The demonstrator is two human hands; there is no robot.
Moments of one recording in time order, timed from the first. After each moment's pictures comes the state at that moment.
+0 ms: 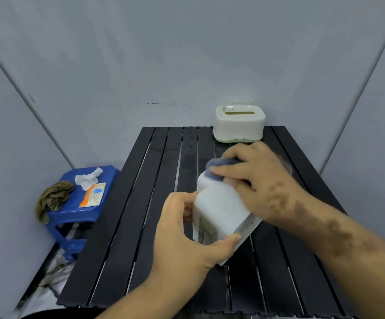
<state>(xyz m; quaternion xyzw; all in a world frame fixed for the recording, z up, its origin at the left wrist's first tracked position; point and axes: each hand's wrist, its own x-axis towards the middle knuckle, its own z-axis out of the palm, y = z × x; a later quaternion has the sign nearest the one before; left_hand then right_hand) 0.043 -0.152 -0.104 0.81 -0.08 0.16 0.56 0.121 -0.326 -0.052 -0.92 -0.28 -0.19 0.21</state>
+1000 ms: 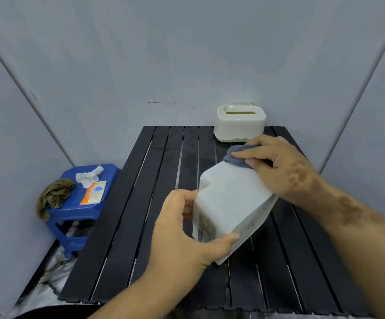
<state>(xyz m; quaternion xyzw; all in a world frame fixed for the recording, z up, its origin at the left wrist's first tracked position) 0.042 -0.143 -0.099 0.82 -0.08 0.12 0.55 0.137 -0.355 -0.047 -0.93 -0.18 -0.15 0.30</state>
